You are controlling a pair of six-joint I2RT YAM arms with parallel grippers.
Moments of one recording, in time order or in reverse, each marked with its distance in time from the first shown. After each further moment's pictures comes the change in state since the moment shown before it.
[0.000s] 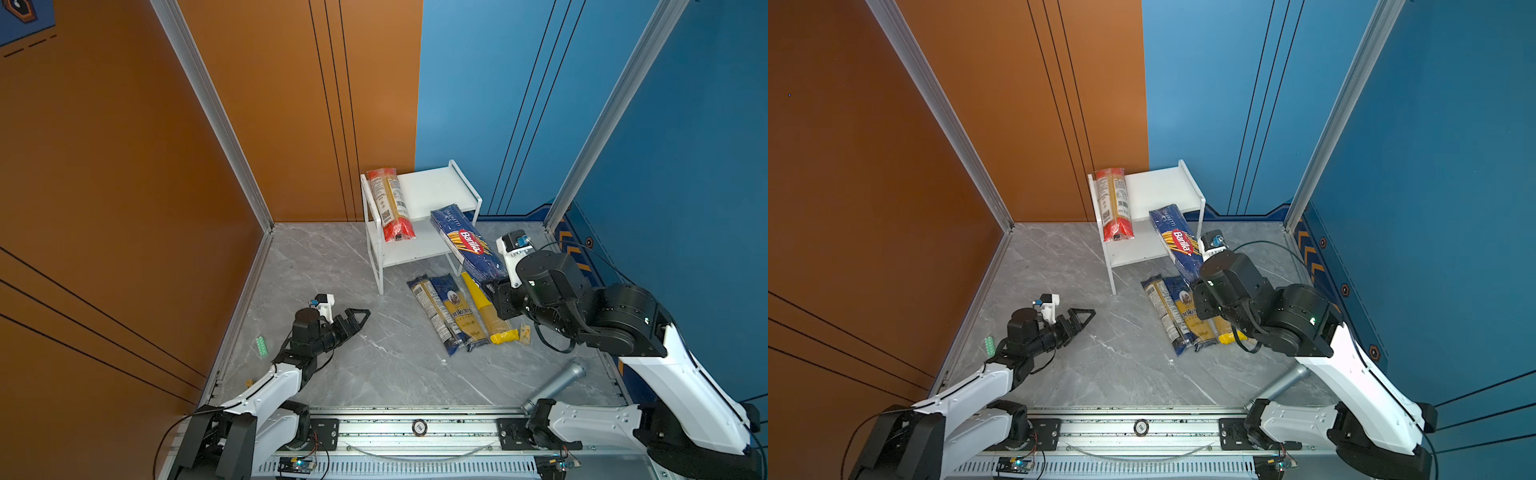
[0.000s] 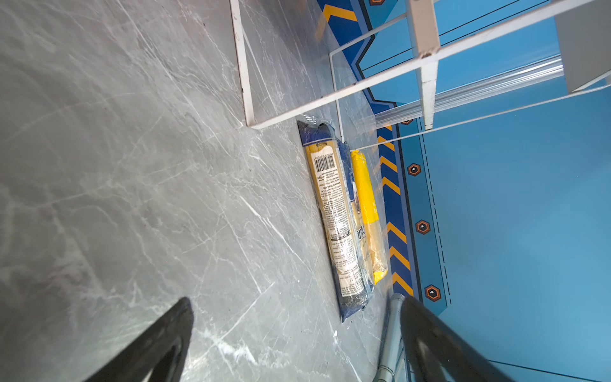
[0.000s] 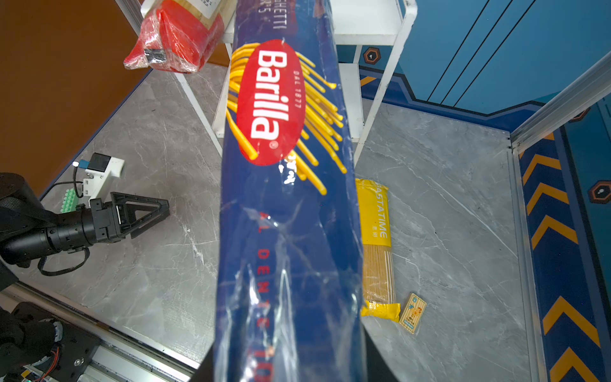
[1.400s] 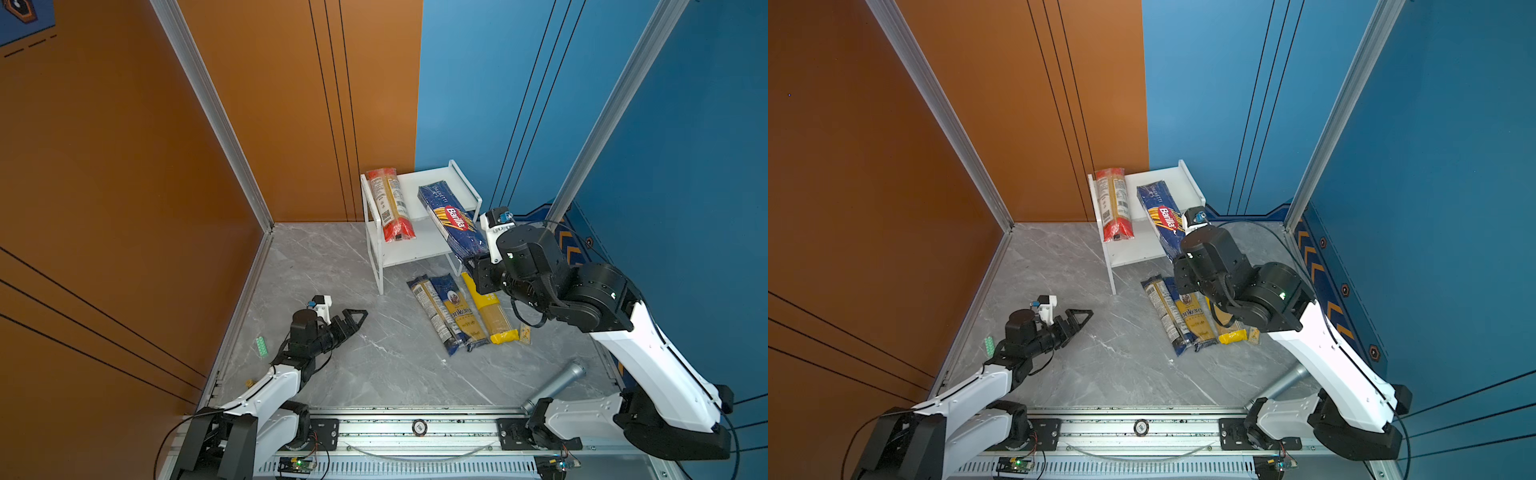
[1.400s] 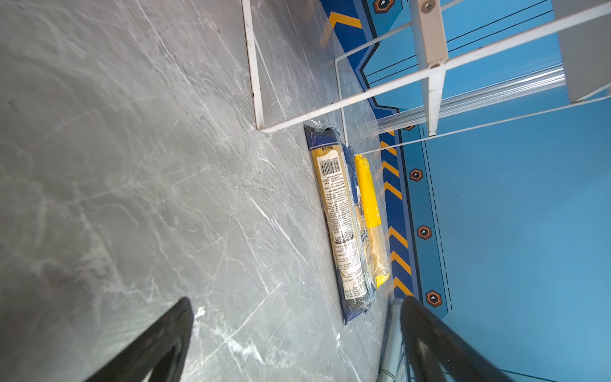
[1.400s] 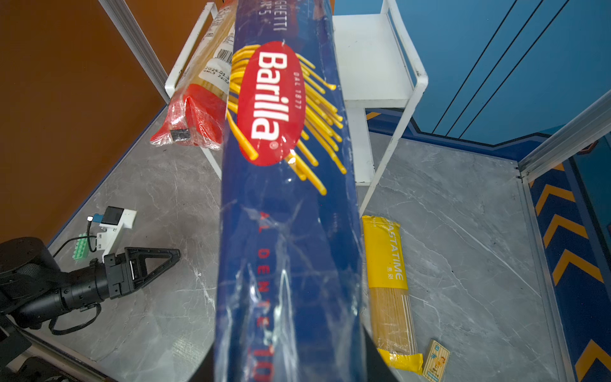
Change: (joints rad) left arm 0.029 -0.007 -0.014 0.000 0.012 0.001; right arm -0.050 0.143 0.122 0.113 -0.001 -0.029
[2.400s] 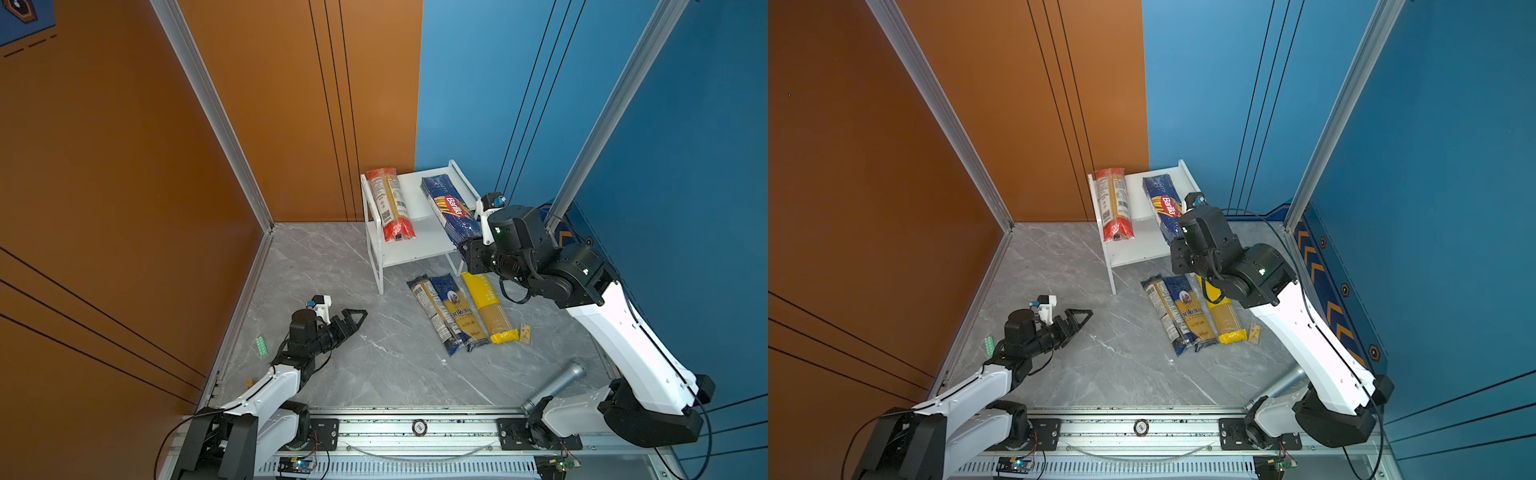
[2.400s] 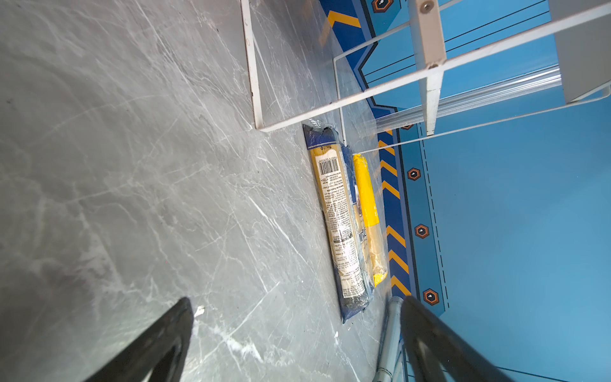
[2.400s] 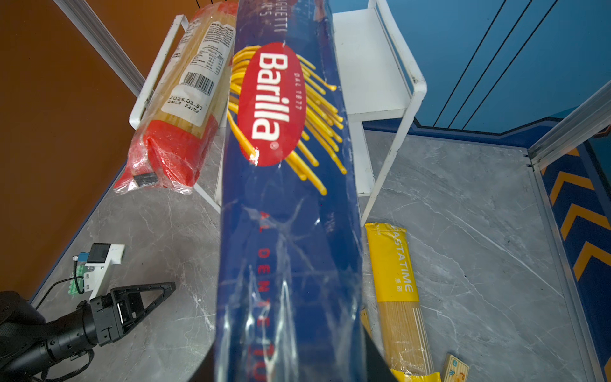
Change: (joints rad) left arm 0.010 0.000 0.000 0.000 0.014 0.000; right arm -0.133 0.097 0.038 0.061 -0.100 0.000
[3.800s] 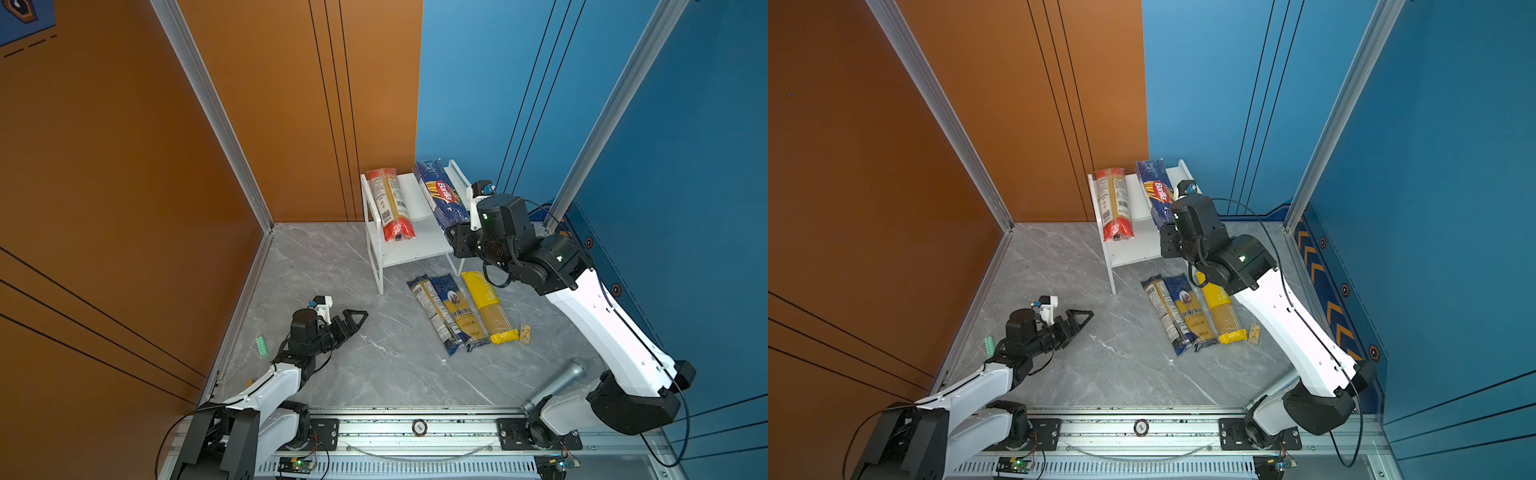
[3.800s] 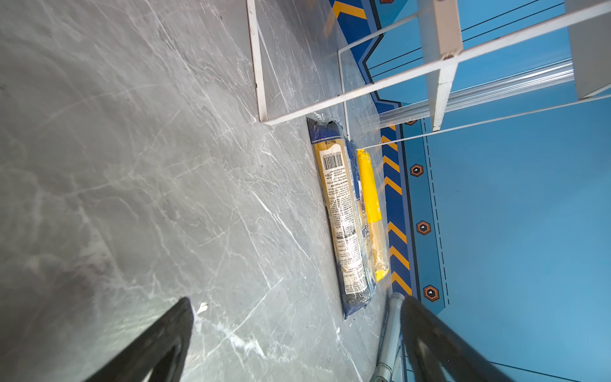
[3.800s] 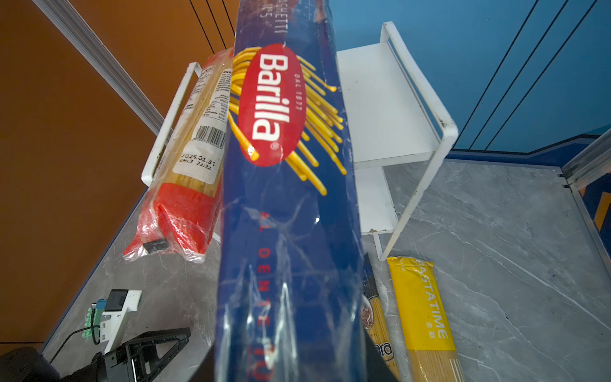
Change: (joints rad) left arm 0.003 0.029 0.004 0.001 0.016 0.004; right arm -0.039 0.076 0.001 0.178 -0.033 0.000
